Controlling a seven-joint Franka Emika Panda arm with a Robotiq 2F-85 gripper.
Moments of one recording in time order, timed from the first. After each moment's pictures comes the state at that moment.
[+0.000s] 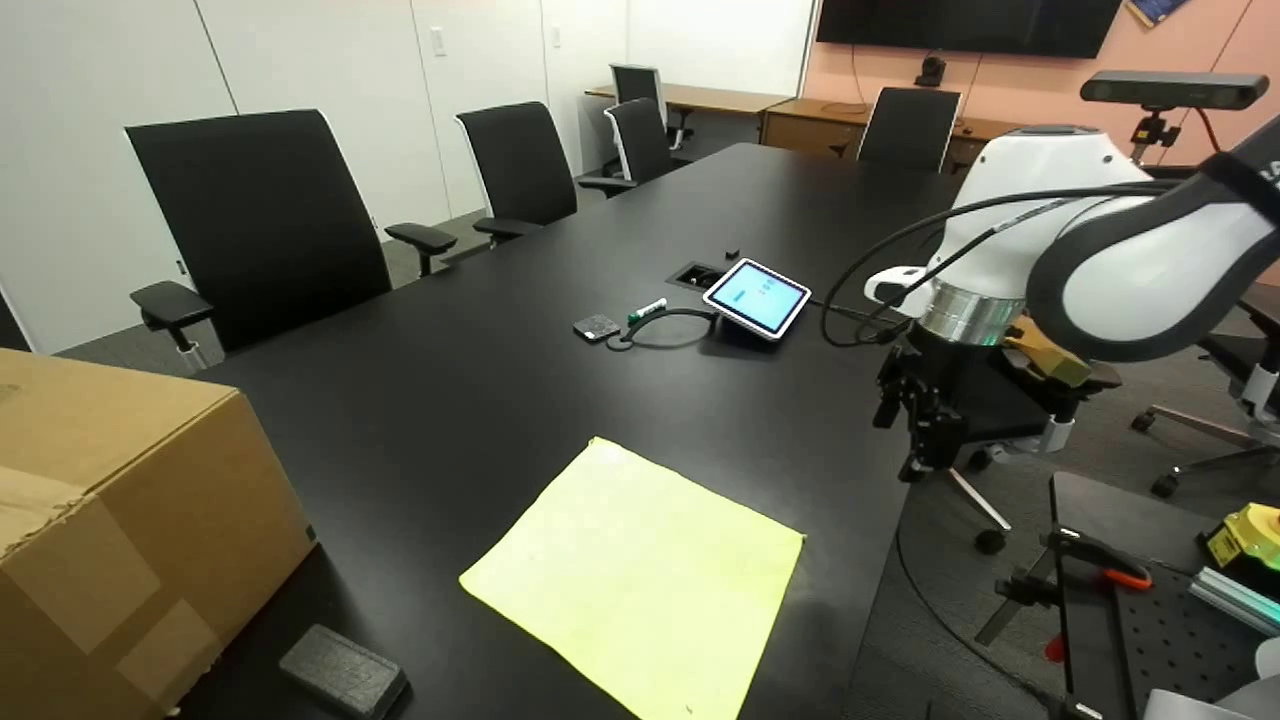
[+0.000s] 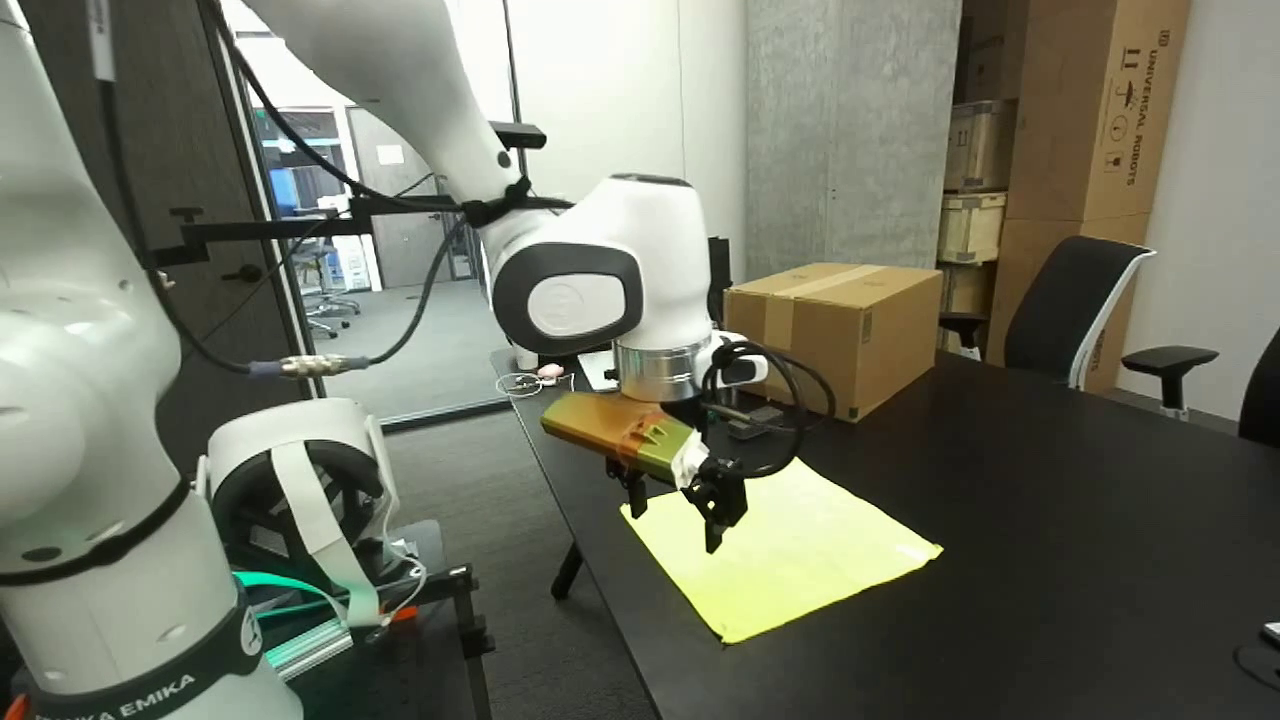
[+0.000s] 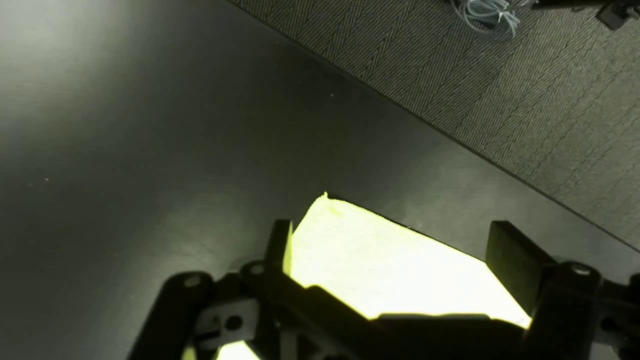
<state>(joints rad) 0.13 -0.03 -0.17 -2.68 0.10 2.71 -0.65</state>
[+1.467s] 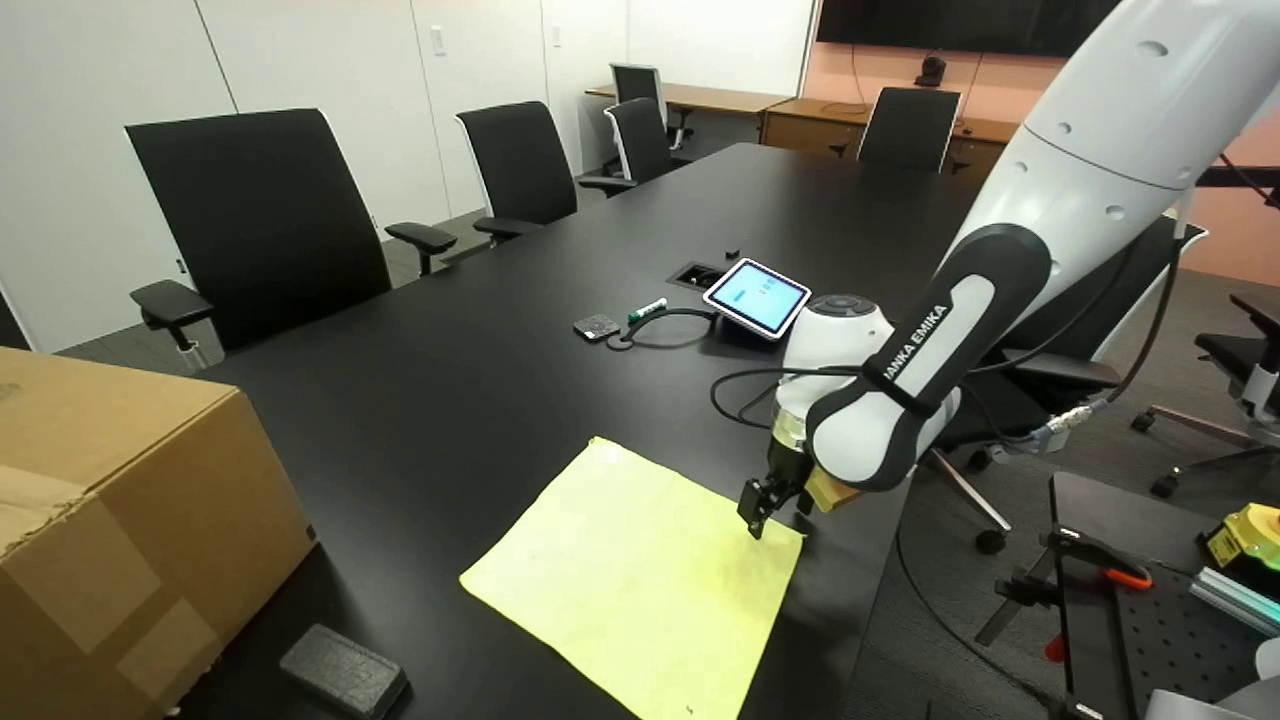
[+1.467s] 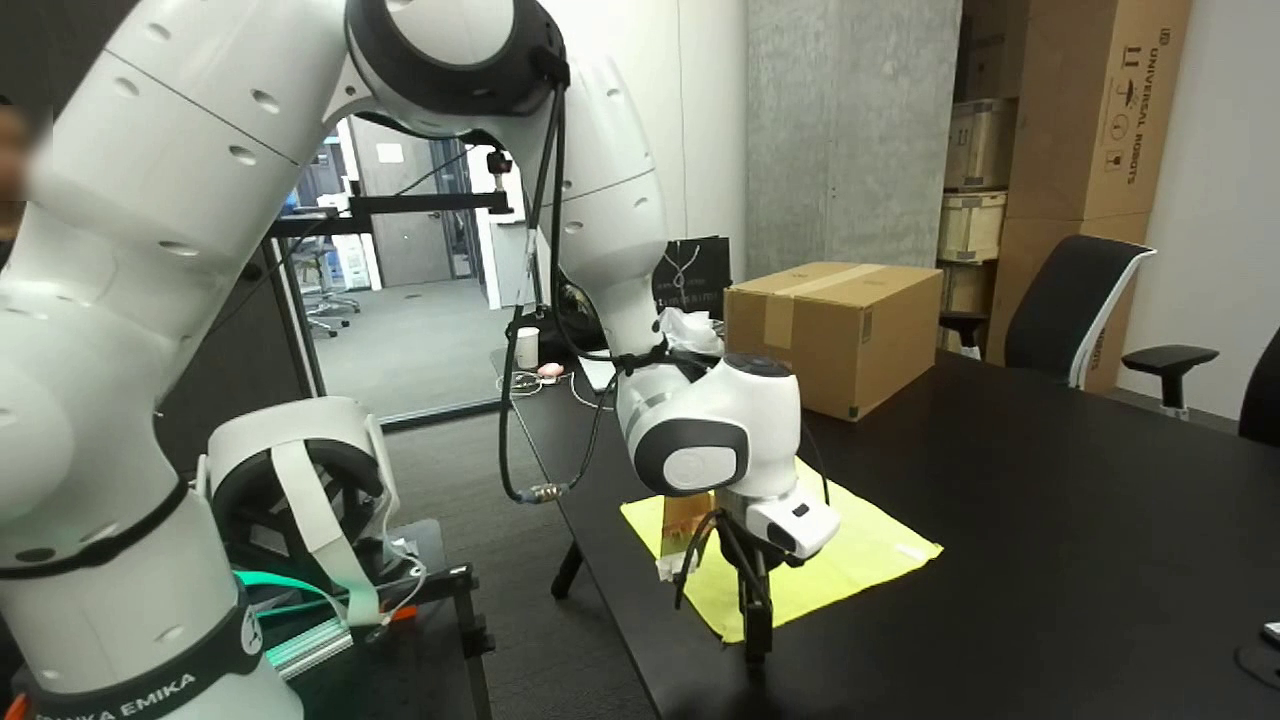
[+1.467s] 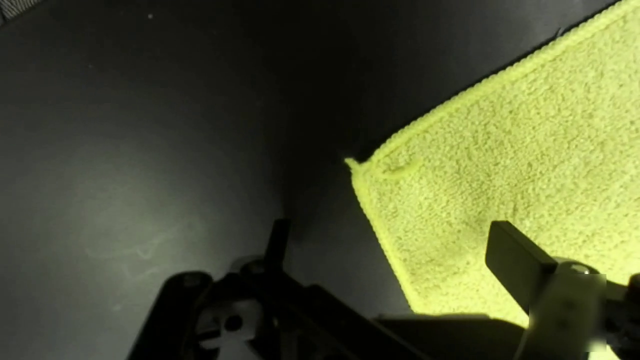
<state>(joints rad) 0.09 0.68 -0.06 -2.21 0.25 2.90 0.26</state>
